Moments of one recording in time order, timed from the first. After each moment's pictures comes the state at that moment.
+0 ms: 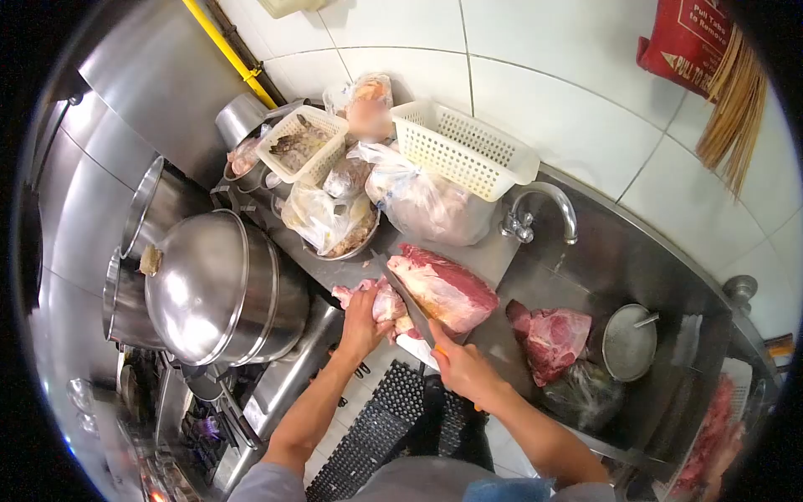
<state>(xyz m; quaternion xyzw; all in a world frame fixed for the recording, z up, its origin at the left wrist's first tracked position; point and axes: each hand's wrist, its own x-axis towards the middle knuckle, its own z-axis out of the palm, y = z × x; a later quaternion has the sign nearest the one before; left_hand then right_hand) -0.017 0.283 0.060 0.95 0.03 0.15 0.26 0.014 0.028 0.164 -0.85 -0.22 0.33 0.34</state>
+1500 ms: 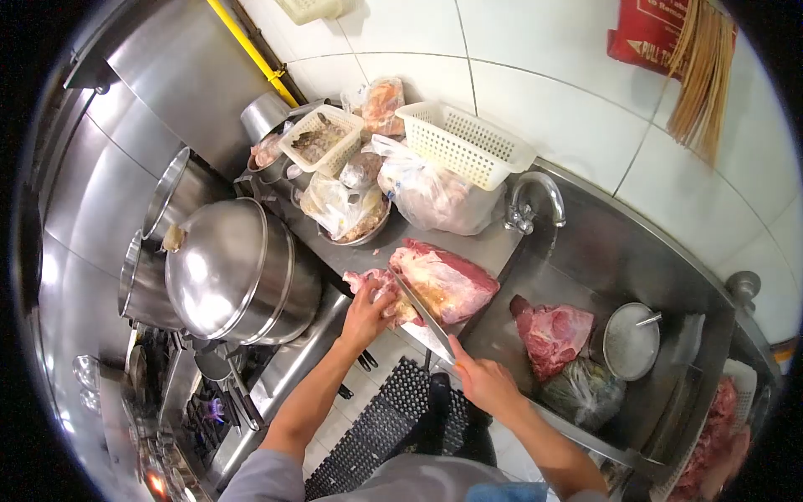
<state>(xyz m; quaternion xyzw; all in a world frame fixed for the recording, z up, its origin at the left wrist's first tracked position) -0.044 0.272 0.076 0.98 -0.02 0.15 0.16 -0.029 -0.038 0.104 -0.83 -0.34 0.17 0.40</state>
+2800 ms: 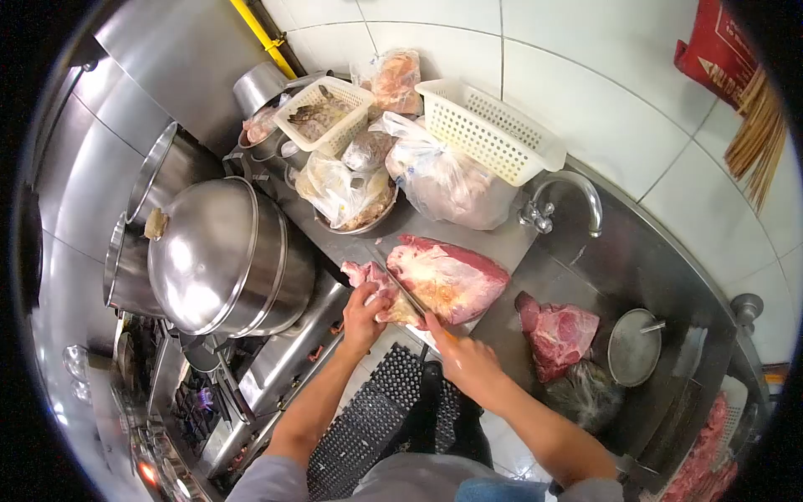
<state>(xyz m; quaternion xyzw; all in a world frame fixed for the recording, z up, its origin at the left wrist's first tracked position) -0.049 0.276 0.051 0.93 0.02 0.28 0.22 0.003 0.028 0.124 -0.86 -0.39 0.21 0.25</state>
